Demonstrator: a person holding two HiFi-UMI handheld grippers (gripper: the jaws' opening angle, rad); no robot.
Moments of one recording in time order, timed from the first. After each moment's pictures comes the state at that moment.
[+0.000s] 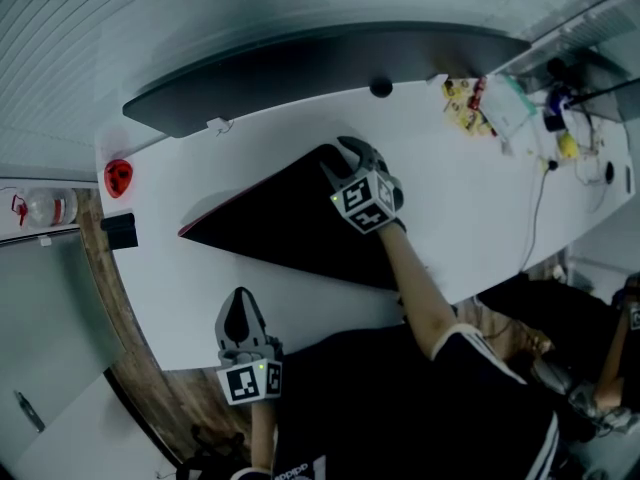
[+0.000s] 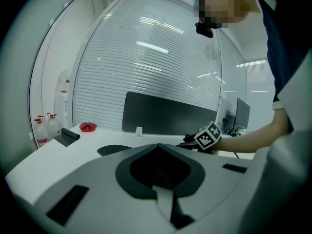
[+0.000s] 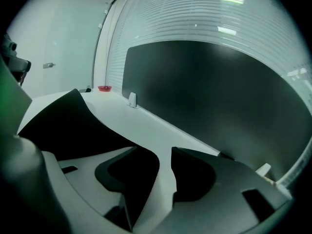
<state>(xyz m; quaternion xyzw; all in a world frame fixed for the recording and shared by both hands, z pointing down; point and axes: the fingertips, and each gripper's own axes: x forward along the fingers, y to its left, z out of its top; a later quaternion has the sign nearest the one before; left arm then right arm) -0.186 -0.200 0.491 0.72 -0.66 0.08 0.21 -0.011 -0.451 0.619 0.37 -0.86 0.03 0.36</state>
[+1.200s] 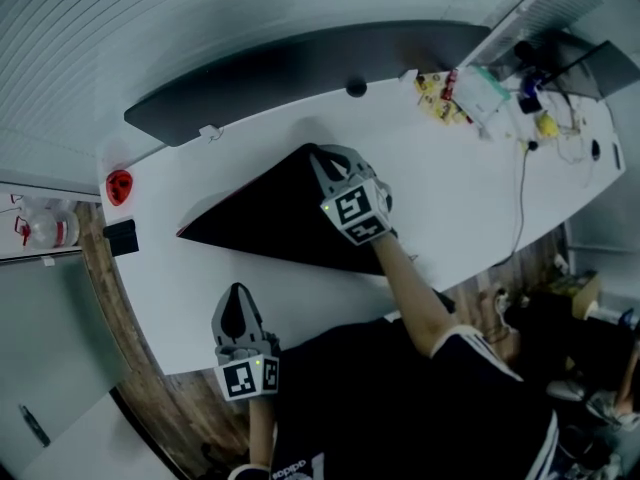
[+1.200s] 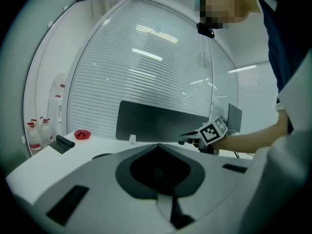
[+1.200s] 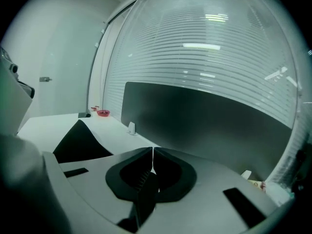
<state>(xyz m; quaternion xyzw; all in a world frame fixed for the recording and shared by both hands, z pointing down) -0.177 -0.185 0.463 0.75 -0.64 0.05 0.17 -0.014 -0.413 0.517 0.42 -0.87 0.00 0.26</state>
